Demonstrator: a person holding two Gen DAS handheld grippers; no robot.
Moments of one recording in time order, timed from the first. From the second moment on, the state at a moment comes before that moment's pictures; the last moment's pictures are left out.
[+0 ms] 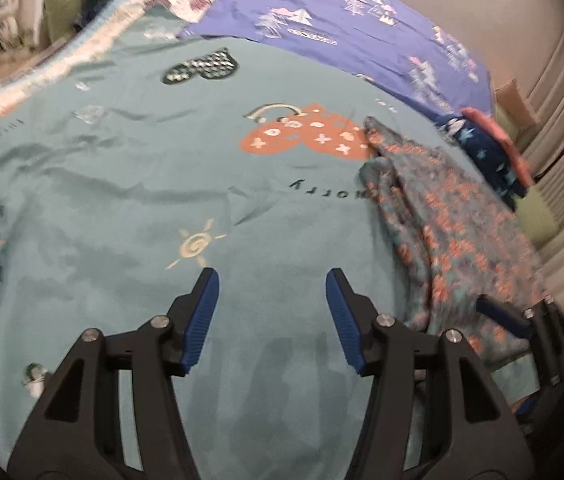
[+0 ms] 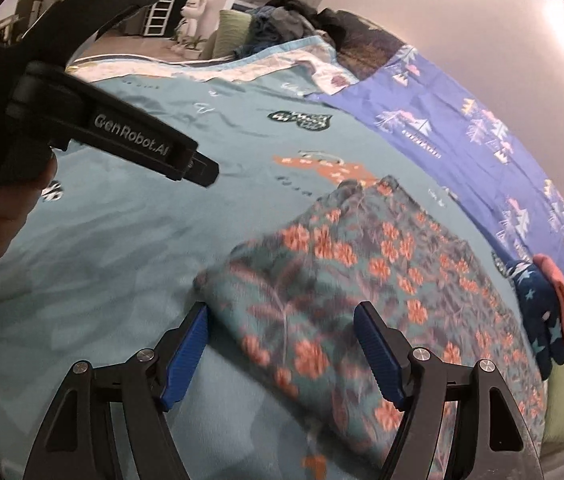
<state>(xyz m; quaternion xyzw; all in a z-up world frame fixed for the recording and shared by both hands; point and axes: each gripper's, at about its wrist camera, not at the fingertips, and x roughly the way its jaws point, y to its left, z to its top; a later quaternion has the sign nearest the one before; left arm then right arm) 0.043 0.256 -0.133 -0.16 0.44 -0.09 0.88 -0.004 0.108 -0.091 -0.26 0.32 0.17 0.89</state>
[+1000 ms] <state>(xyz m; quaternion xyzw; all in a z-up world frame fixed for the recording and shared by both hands) 0.175 0.181 -0.126 -0.23 0.47 -0.27 0.81 0.018 0.077 -0.065 -0.09 0.36 0.17 0.91</state>
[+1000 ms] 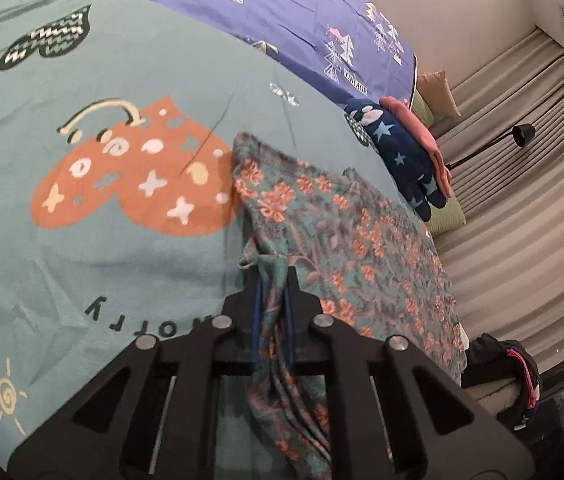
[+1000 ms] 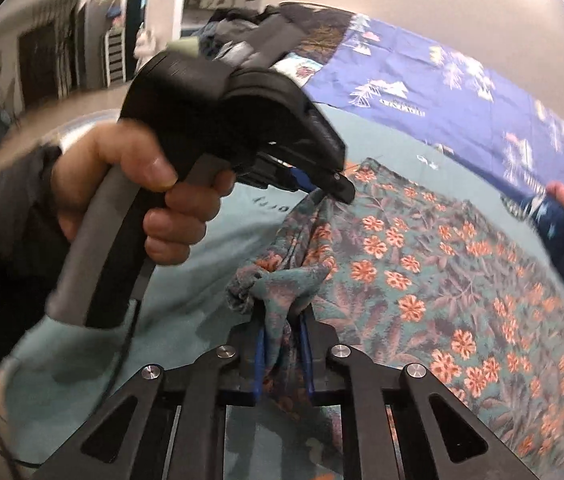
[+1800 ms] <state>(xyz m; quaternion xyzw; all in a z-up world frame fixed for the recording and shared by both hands) 0.181 0.033 -0.010 -0.15 0.45 -0.30 0.83 -0.015 -0.083 0.002 0.11 0.28 0.11 0.95</state>
